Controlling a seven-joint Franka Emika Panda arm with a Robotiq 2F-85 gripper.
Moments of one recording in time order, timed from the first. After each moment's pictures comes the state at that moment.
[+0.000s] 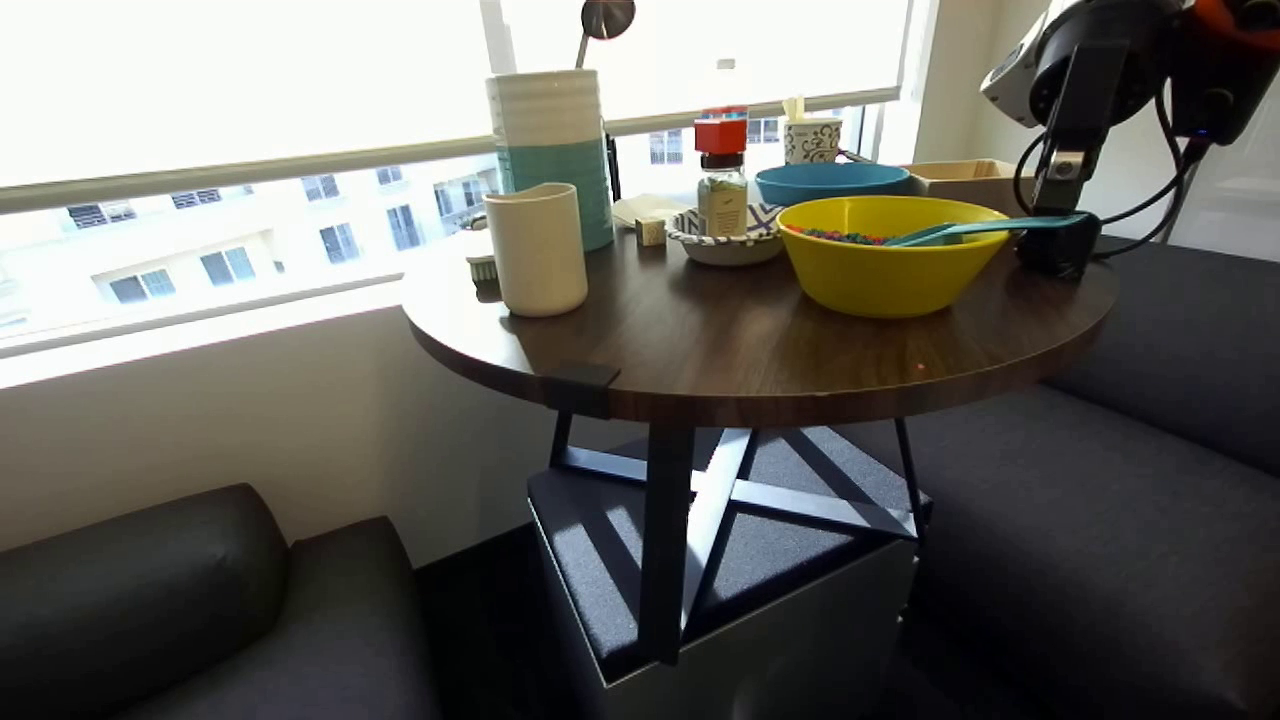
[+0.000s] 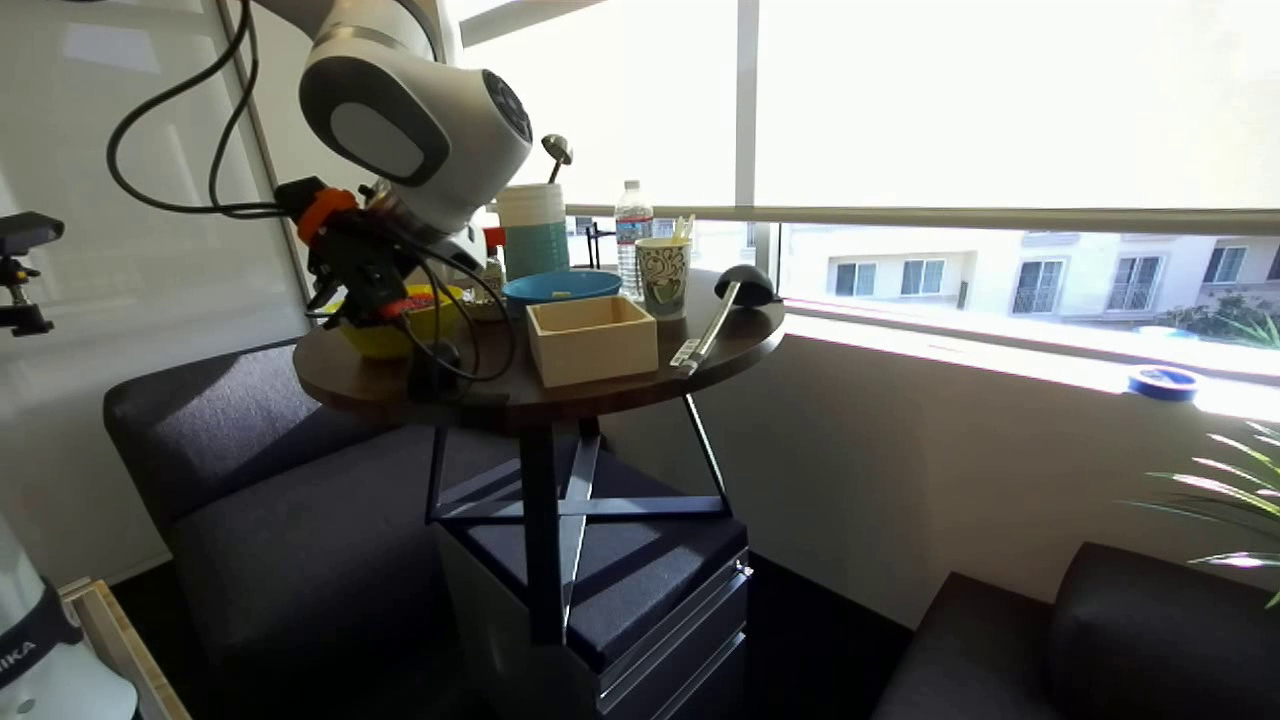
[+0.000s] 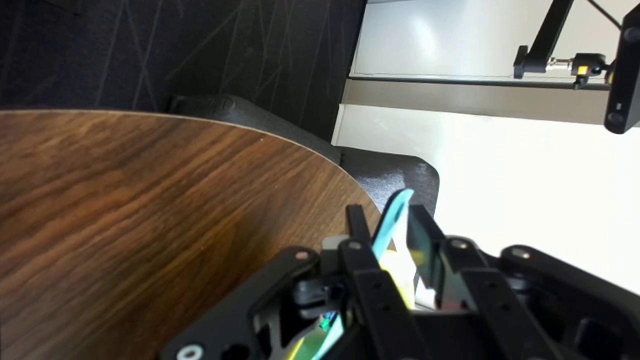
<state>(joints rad) -0.09 -0.23 -0.27 -2.40 0.63 1.53 -0.82</state>
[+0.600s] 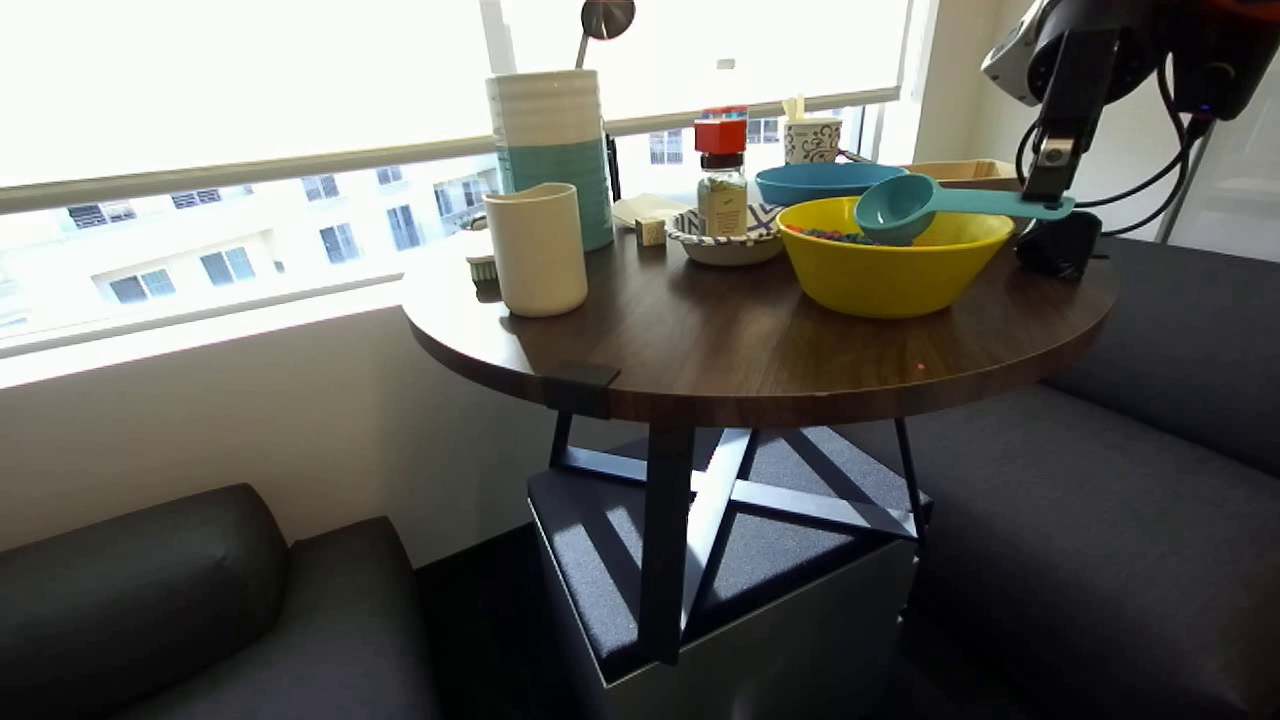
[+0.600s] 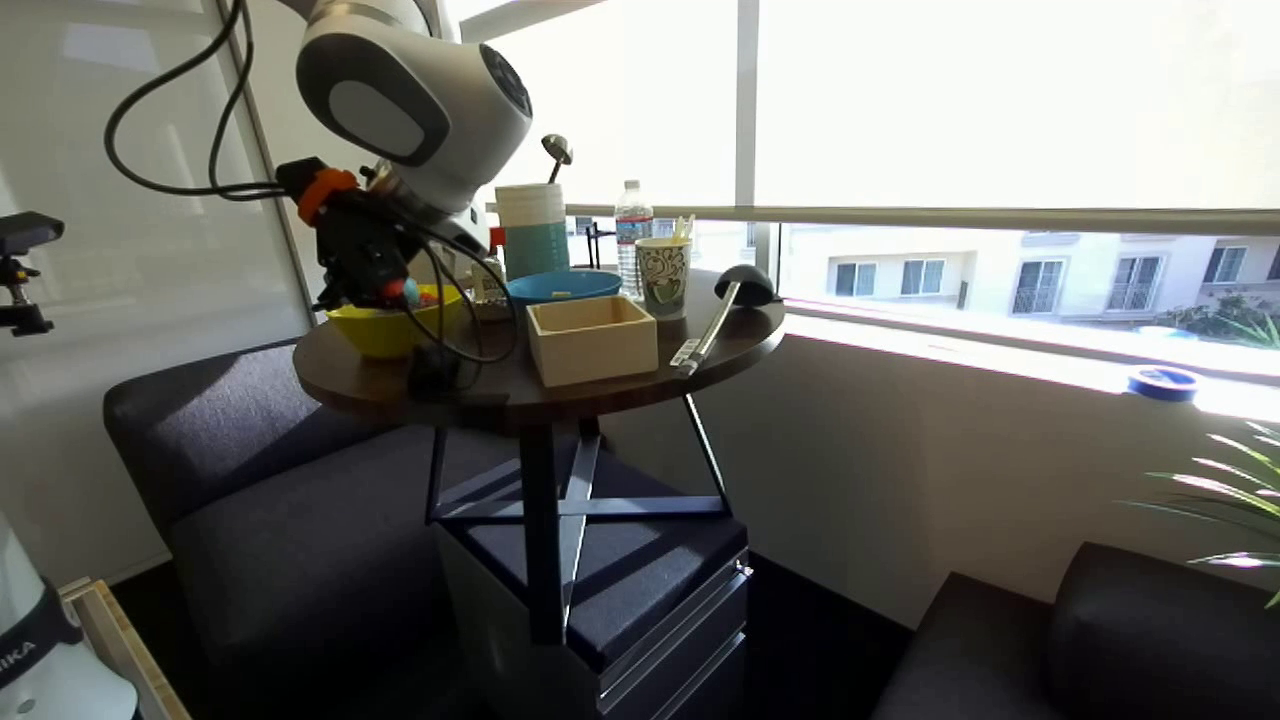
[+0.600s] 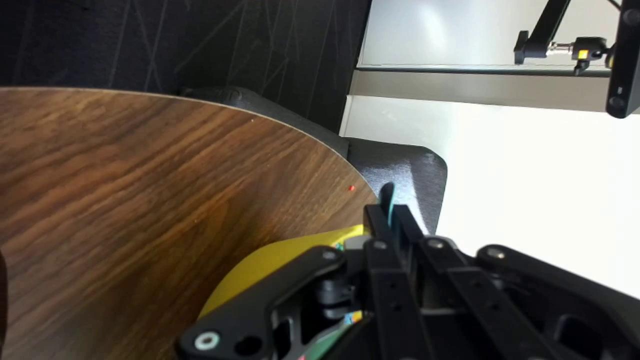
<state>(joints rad) -0.09 -0.25 -0.26 -2.37 0.62 1.53 -0.77</state>
